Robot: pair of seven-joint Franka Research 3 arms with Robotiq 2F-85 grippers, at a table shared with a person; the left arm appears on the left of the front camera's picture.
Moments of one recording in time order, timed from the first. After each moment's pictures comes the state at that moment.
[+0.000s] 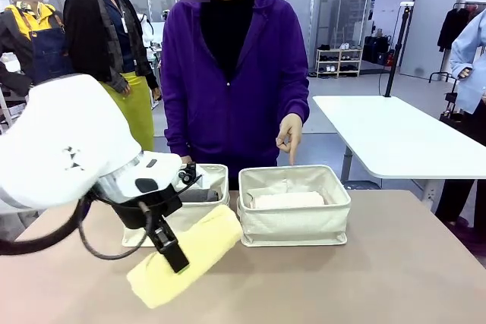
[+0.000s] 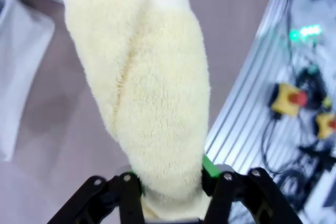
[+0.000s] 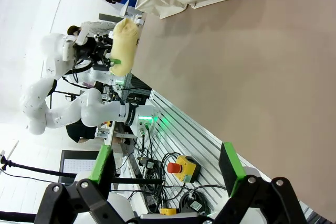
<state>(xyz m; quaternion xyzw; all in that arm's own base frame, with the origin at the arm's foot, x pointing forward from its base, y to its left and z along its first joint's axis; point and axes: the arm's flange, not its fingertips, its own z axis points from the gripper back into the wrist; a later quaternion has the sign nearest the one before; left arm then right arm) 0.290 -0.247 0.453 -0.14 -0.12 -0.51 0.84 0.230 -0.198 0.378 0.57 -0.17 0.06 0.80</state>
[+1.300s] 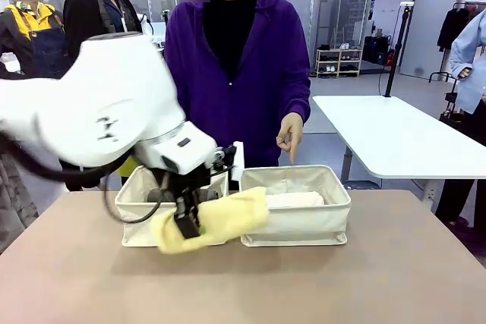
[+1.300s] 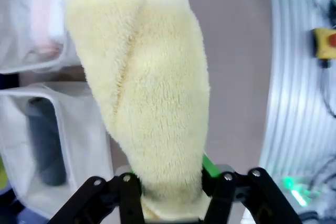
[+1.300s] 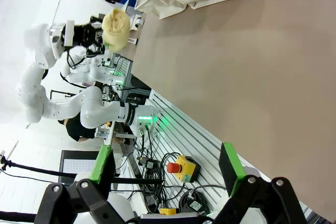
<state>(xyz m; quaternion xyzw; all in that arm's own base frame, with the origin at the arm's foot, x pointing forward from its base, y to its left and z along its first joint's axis) 0.340 -0.310 0.500 0.00 -0.15 -0.69 0.71 0.231 -0.198 0.379 0.57 -0.17 0.06 0.80</state>
